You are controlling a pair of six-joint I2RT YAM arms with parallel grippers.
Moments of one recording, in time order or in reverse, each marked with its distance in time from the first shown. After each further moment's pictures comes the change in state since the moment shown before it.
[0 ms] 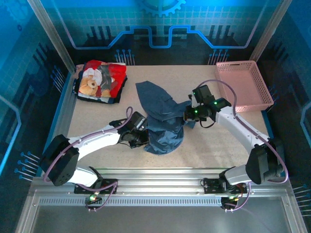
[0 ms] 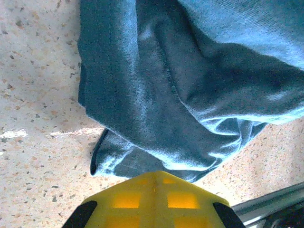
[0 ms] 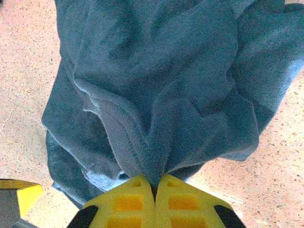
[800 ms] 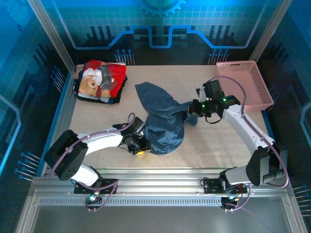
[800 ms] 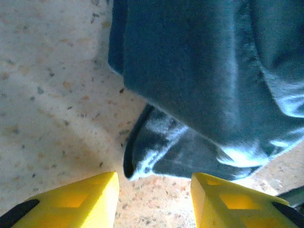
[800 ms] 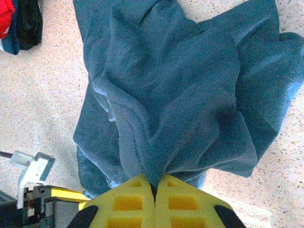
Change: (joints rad) left arm 0.002 0.105 -0.077 0.047 0.095 0.053; right arm -0.110 -0.021 0.039 0.000 -0.116 0.017
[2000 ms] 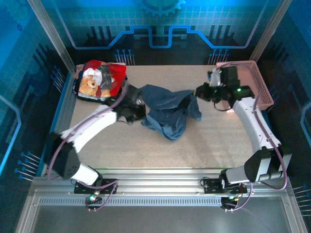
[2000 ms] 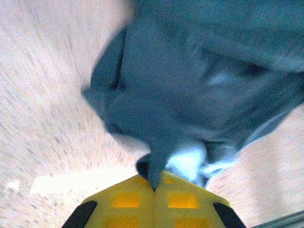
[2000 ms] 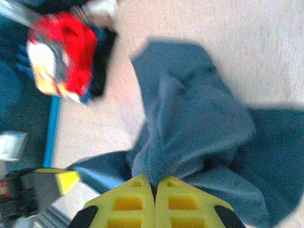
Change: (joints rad) left arm 0.197 -0.071 0.569 -0.316 -0.205 0.189; right arm -0.183 0.023 0.255 -0.002 -0.204 0.000
